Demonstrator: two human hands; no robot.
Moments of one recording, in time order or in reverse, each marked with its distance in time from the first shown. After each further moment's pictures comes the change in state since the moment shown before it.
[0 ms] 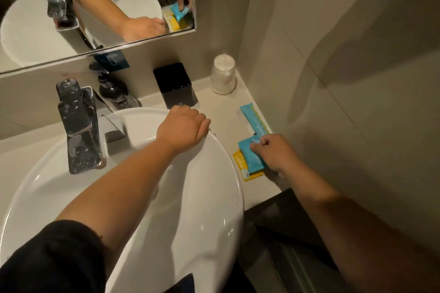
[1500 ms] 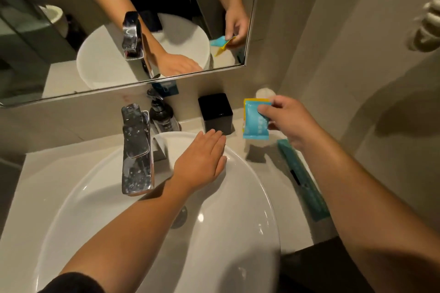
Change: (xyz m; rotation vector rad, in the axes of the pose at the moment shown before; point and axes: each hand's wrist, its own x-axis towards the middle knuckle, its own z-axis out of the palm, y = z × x) left_hand -0.044 -0.026 0.003 -0.006 -0.060 -0.180; right_hand 0.051 -0.153 -0.002 0.323 -0.153 -0.348
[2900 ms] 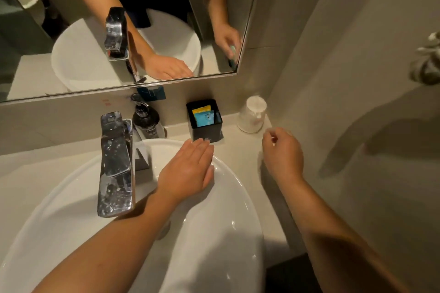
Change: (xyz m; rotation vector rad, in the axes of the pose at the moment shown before) left_hand 0.003 0.002 0.002 -0.001 0.046 0.025; right_hand -0.018 0.057 0.008 -0.577 0.497 -0.092
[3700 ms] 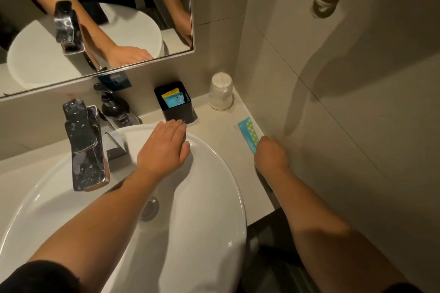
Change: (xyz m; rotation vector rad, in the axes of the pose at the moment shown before) left_hand 0.000 0.003 -0.002 0.003 -0.019 -0.058; right_hand -0.050 0.080 -0.004 -0.521 -0.282 0.133
